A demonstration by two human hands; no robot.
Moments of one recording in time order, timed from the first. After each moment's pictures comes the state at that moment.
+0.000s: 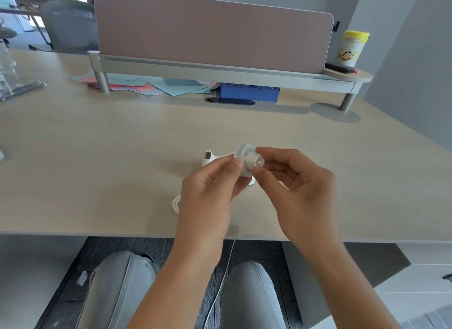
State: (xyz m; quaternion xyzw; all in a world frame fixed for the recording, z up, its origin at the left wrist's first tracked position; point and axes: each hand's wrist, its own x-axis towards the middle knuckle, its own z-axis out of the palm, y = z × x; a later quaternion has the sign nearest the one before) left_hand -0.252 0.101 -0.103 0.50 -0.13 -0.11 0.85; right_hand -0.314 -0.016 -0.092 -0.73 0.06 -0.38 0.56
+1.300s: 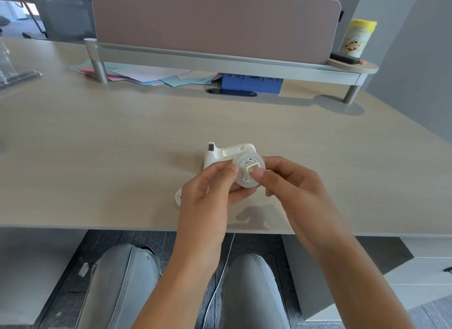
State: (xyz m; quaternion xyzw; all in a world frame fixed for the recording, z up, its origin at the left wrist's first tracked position) left_hand -0.260 0.113 -0.112 0.51 -0.12 -0.13 0.84; right_hand -0.314 -0.025 -0.101 -0.71 0.10 -0.18 0.67
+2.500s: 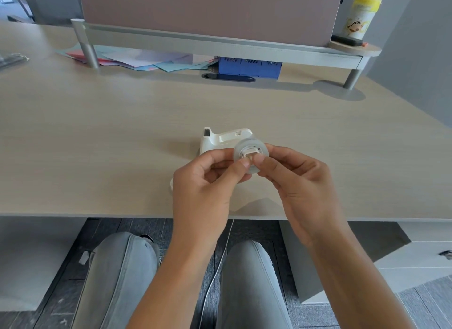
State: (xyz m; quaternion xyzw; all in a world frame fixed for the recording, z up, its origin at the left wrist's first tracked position) left_hand -0.253 0.111 -0.129 0.57 -0.15 -0.06 0.80; right_hand -0.316 -0.018 -0.109 -0.61 0.11 -0.25 0.75
